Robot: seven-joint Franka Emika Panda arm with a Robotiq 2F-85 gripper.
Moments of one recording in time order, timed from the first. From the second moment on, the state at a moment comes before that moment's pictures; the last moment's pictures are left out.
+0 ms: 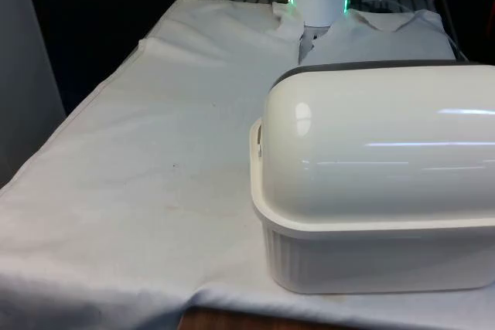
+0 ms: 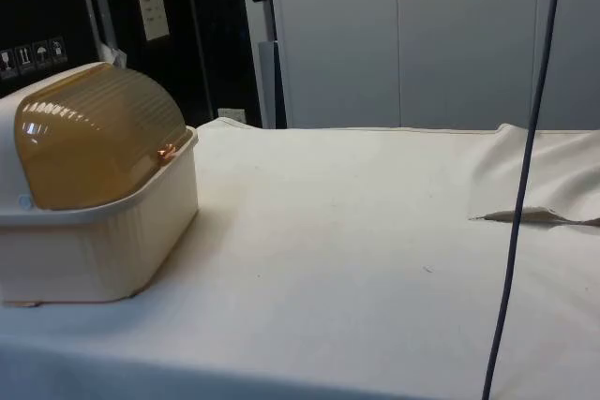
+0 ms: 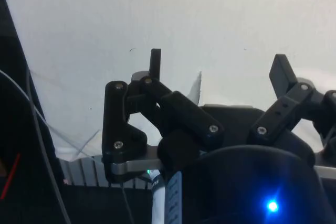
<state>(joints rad) 0.22 0.05 -0.22 -1.87 0.01 1.85 -0.03</state>
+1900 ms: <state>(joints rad) 0.24 0.17 -0.08 -2.09 0.00 2.39 0.00</state>
